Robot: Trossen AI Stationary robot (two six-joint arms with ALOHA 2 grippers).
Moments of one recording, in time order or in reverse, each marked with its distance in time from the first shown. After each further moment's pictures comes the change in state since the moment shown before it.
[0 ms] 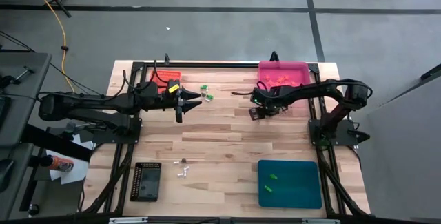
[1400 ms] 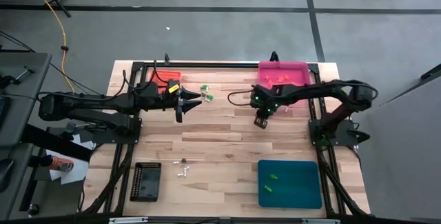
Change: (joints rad) left arm 0.000 0.000 0.000 0.001 -0.001 -0.019; right arm 0.004 -0.073 0.007 0.068 -0.138 -0.779
